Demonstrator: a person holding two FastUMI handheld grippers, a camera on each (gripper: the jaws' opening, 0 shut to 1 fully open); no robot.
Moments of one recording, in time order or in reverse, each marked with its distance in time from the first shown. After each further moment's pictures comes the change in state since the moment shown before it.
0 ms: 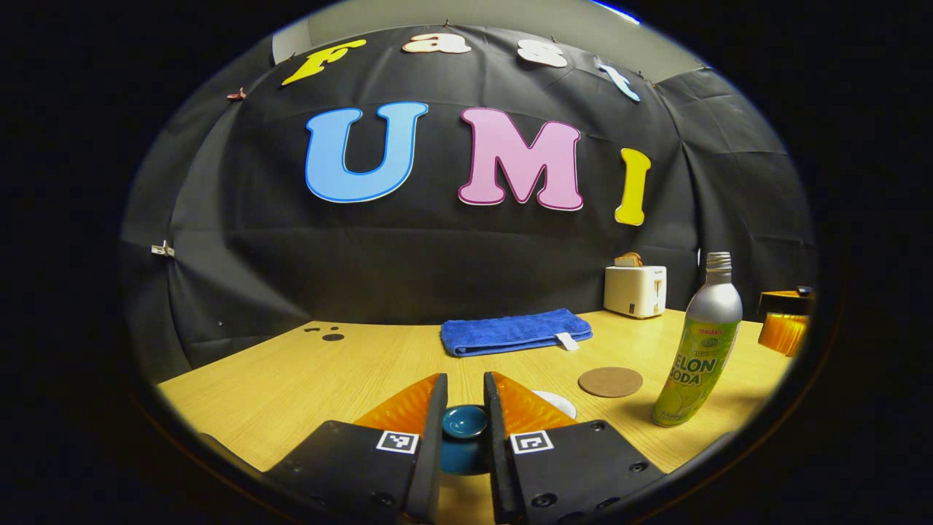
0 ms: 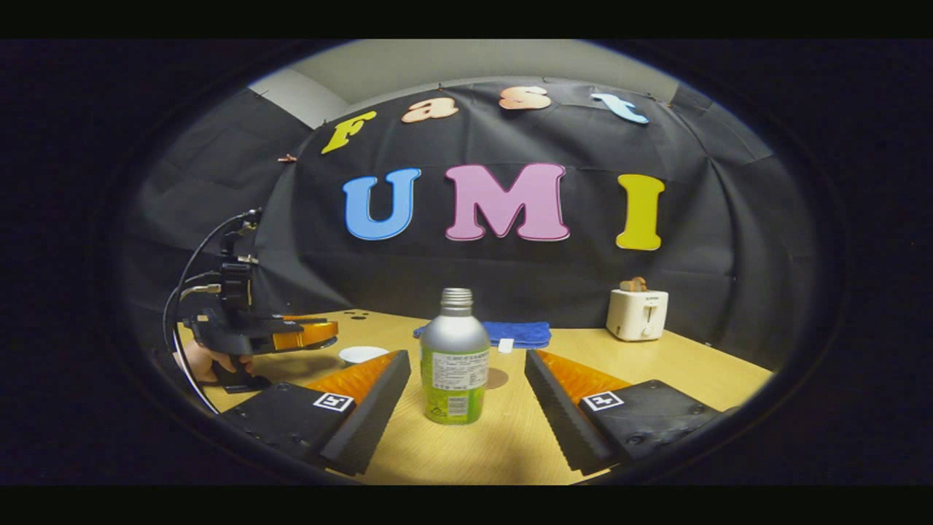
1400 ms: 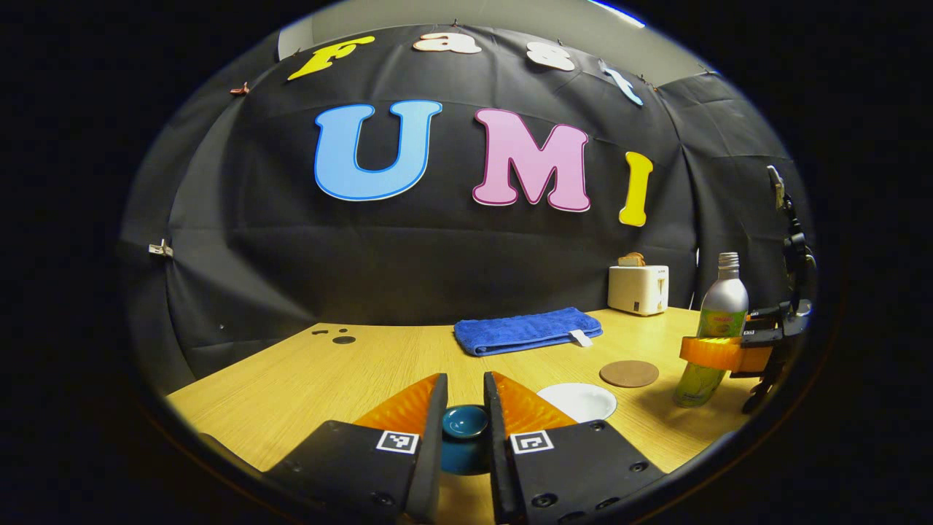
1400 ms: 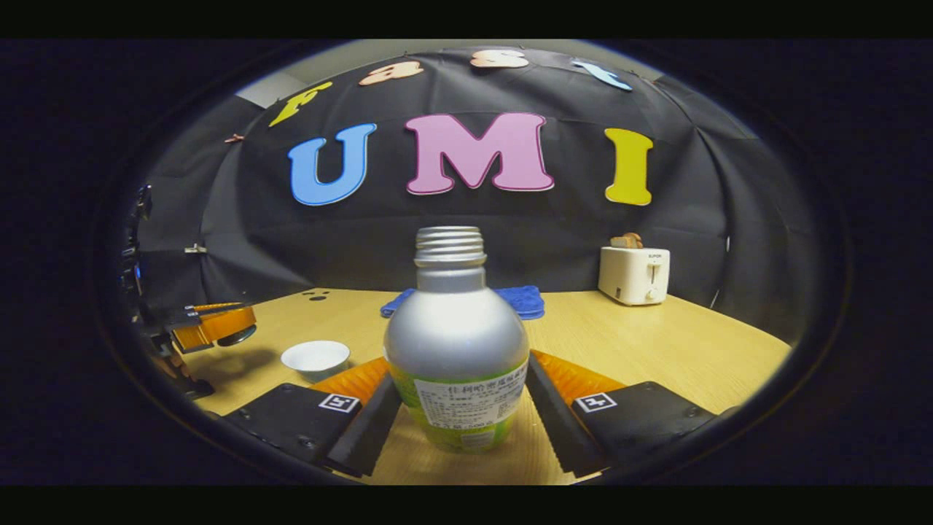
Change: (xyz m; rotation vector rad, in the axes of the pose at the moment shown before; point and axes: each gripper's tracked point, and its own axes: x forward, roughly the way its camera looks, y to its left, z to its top) left arm 0.001 0.040 0.000 0.002 -0.001 -0.029; right arm 0.088 -0.011 -0.052 0.081 0.174 -0.154
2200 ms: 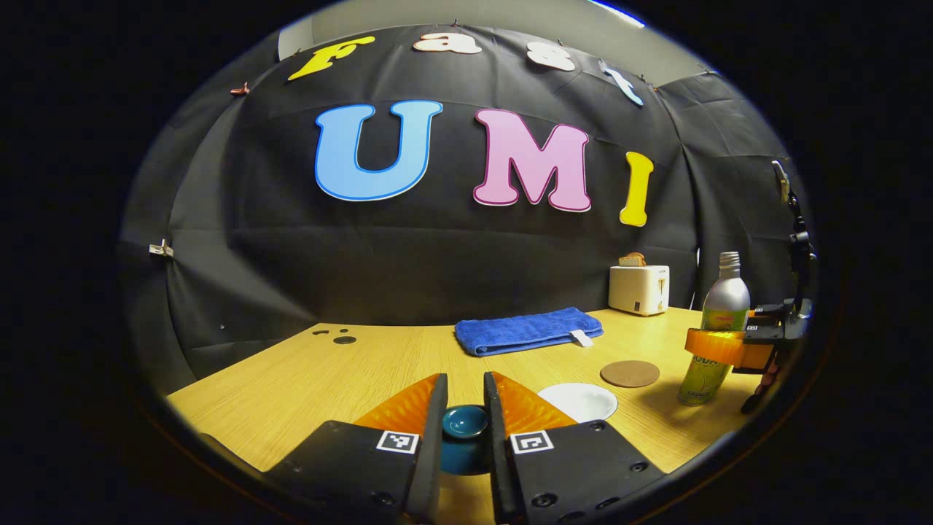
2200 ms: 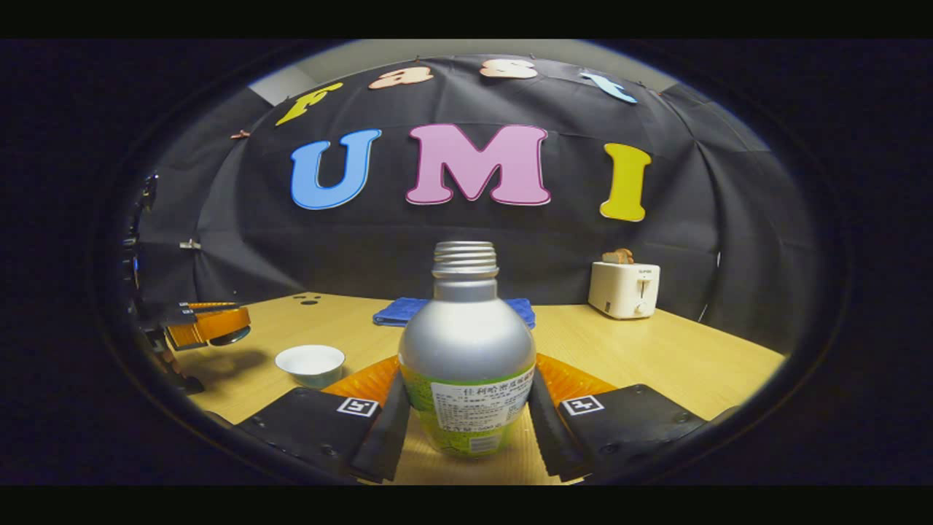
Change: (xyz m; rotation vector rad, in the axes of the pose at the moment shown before) left arm 0.000 0.002 0.001 0.001 0.000 0.001; right arm -0.004 0.006 0.016 -0.097 -0.065 -0.028
